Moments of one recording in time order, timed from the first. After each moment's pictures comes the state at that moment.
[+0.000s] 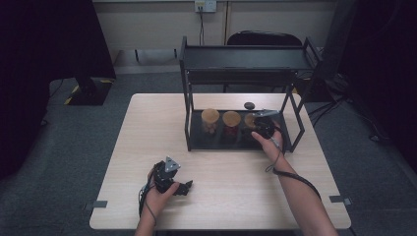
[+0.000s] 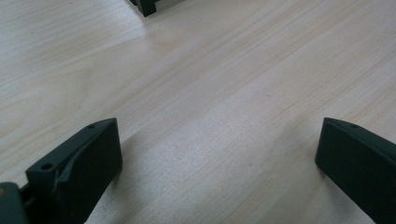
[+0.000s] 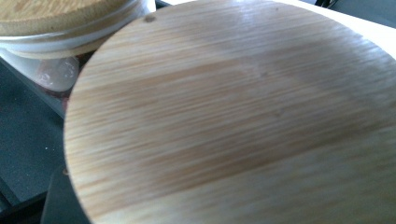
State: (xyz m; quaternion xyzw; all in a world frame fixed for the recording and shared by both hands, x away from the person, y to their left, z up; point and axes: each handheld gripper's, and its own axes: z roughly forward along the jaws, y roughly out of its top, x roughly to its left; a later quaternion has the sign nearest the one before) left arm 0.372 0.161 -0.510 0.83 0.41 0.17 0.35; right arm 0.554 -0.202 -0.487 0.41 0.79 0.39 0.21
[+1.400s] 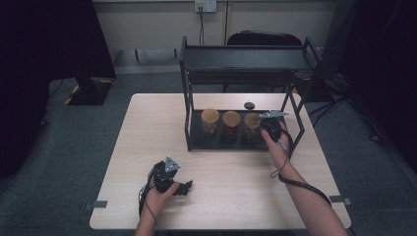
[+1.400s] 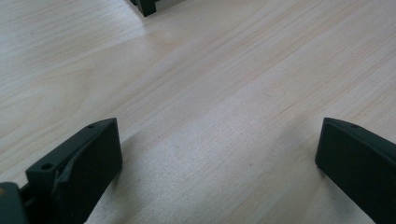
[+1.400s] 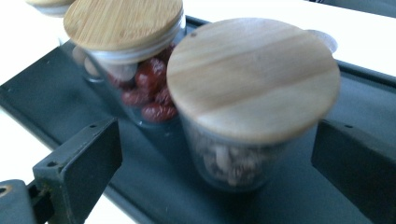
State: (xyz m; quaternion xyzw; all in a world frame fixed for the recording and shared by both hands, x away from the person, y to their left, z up) left arm 0.372 0.161 -0.510 0.83 0.41 0.17 0.35; right arm 0.515 -0.211 -0.459 0.45 0.78 0.40 0.19
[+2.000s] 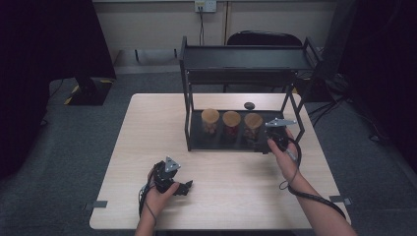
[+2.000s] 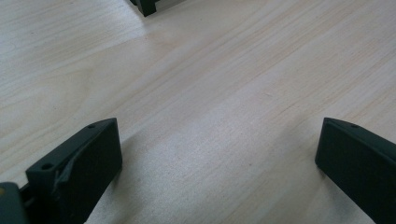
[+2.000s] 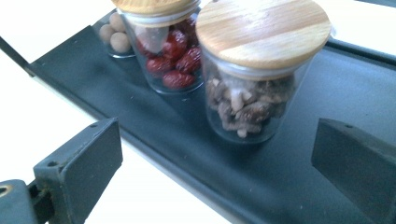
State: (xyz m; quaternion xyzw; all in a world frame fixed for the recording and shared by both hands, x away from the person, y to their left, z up) left arm 0.372 0.161 -0.510 0.83 0.41 0.17 0.35; right arm 0.479 -0.225 -0.457 0.43 0.78 0.41 0.19
